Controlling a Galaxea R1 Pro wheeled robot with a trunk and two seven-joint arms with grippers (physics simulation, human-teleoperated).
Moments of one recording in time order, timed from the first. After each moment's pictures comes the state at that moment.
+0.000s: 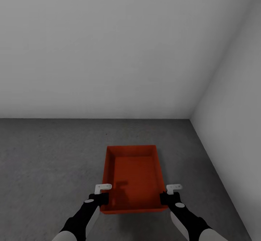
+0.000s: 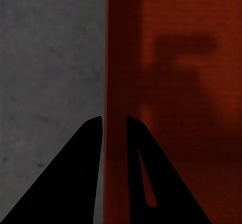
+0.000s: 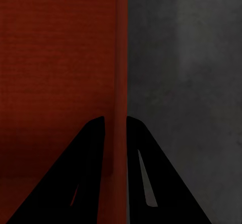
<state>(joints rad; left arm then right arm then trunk) -0.51 -0.14 0.02 -0.53 0.01 0.19 0.11 -0.55 -0.03 0.50 -0.44 -0.40 0.00 -0.19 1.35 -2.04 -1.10</state>
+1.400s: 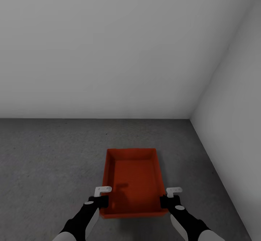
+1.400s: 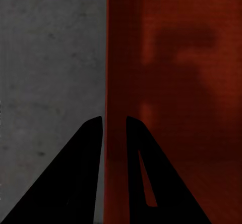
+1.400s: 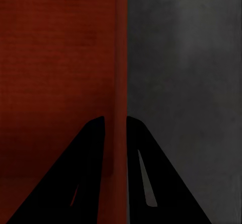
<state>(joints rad) -0.51 -0.14 0.02 -0.50 0.00 0.20 0.11 -0.55 -0.02 0.49 -0.39 -0.41 0.00 -0.18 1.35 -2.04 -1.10</state>
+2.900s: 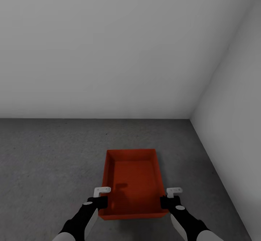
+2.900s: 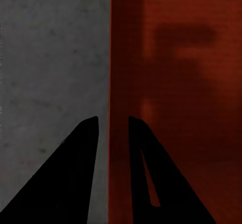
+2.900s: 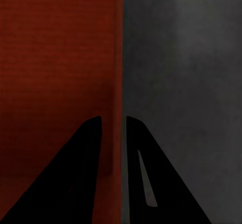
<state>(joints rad) -0.51 -0.14 0.06 -0.50 -0.03 0.20 0.08 -0.55 0.01 0.33 -0.37 -0.24 0.00 -0.13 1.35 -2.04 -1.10</state>
